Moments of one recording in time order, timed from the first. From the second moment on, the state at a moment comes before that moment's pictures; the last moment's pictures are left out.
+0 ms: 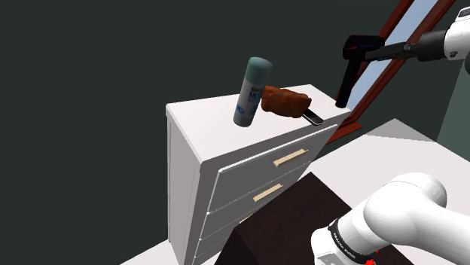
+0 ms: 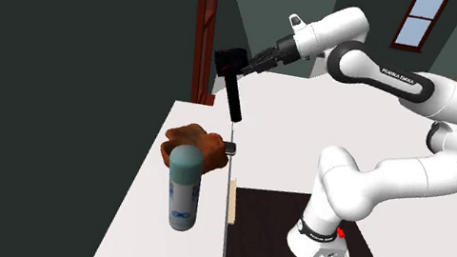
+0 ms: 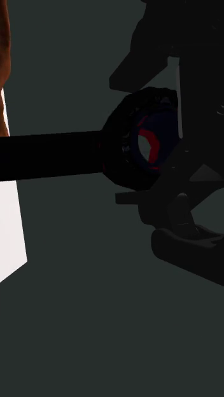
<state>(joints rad) -0.15 -1.25 -0.45 -2.63 -0.19 2.38 -0.26</state>
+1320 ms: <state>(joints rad) -0.08 -1.11 -0.37 -2.31 -0.14 2.20 -0.21</state>
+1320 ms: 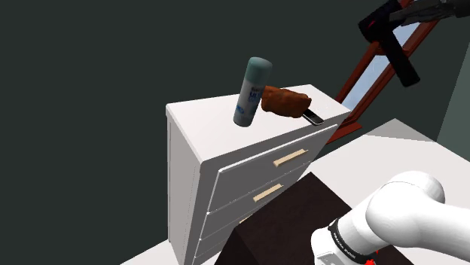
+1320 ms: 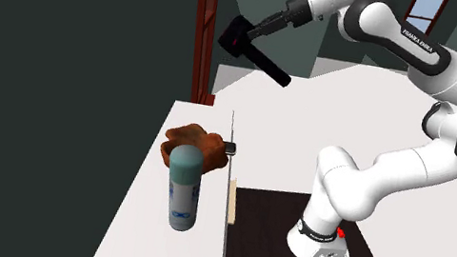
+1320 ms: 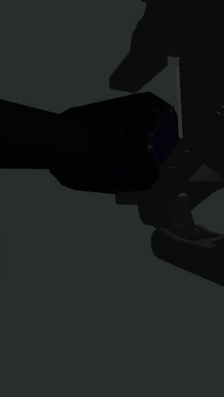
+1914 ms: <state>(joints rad) -0.08 -1.00 -0.17 -2.23 -0.10 2.21 -0.04</state>
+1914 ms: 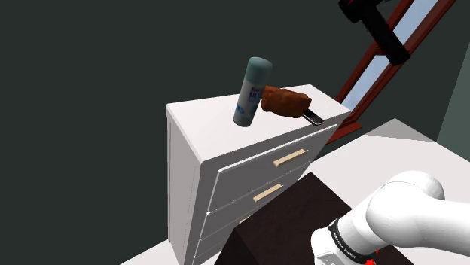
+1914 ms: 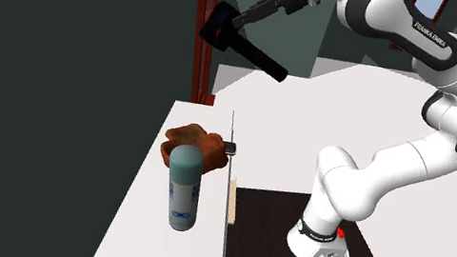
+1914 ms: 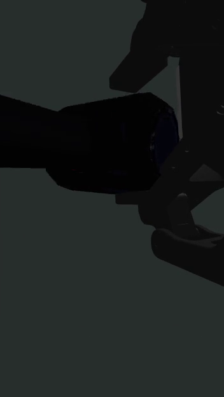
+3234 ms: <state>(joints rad) -0.09 -1.00 -0.05 -2.37 -0.09 2.34 0.08</state>
